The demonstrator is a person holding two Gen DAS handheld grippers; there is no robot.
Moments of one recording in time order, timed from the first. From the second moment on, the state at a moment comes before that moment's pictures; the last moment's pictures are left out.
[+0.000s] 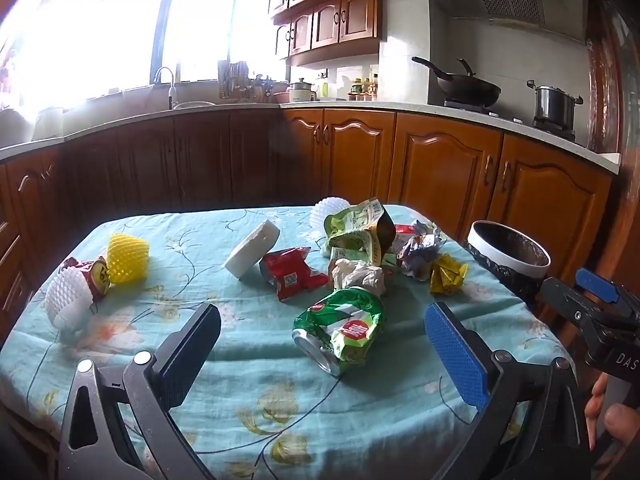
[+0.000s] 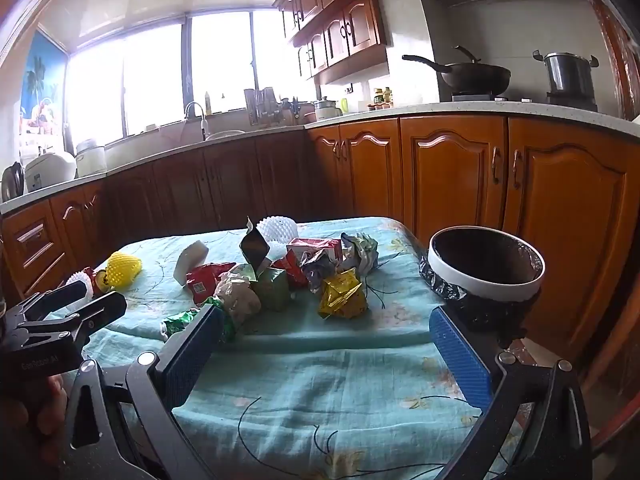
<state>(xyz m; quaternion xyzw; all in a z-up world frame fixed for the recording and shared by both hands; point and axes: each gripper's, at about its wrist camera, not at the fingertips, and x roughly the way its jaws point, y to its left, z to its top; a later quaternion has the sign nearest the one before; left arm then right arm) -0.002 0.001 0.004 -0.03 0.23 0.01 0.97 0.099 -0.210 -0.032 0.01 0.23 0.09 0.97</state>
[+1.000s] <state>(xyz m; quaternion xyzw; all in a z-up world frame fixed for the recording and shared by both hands) 0.006 -0.001 0.000 -0.03 0.25 0.00 0.97 0.104 -0.214 -0.036 0.03 0.25 0.09 0.96</state>
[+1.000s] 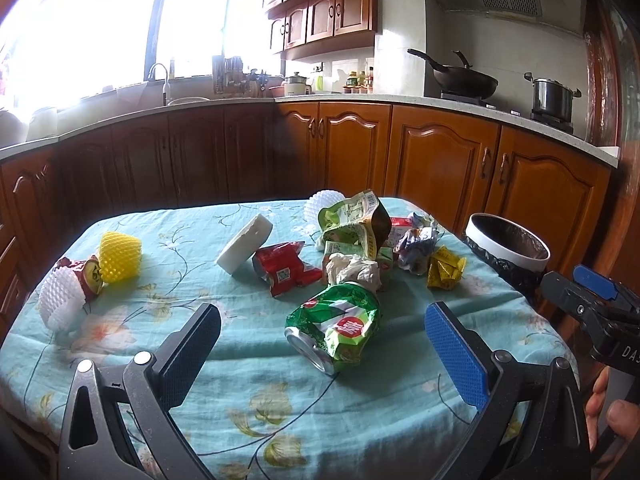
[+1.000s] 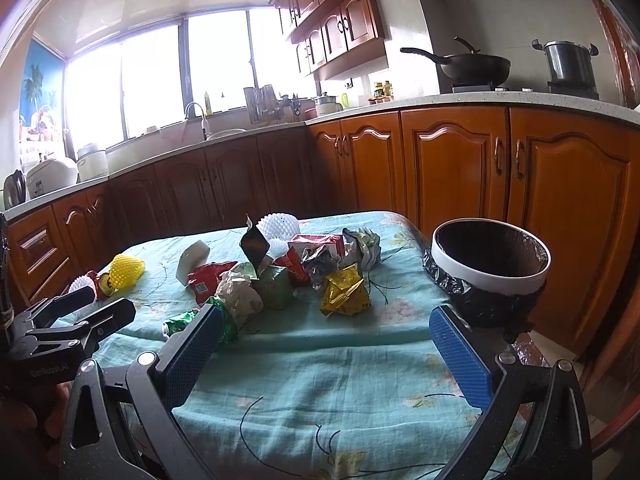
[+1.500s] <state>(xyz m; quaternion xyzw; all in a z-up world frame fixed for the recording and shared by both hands) 0.034 0.021 -0.013 -0.07 0.30 0.01 0.95 0.130 -0.215 -0.050 0.04 0.27 0.11 0.96</state>
